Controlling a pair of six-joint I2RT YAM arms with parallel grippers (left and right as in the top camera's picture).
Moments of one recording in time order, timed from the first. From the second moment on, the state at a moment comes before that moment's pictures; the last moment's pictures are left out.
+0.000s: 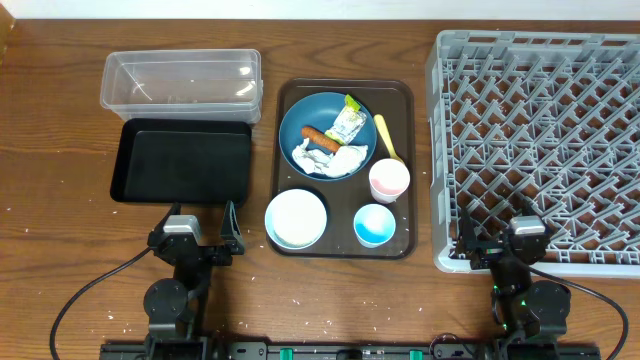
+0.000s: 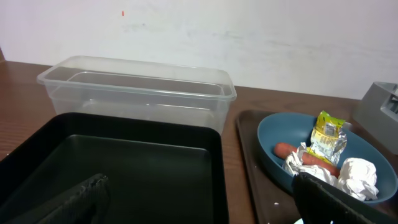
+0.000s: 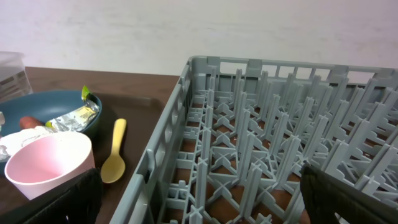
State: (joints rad) left arm -0.01 0.01 0.01 -0.10 0.04 -0.14; right arm 0.02 0.04 0.01 -0.07 -0.07 -0.01
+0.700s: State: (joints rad) left arm -0.01 0.02 0.03 -0.09 0.12 -0.14; right arm 0.02 0.04 0.01 0.09 -0.18 0.04
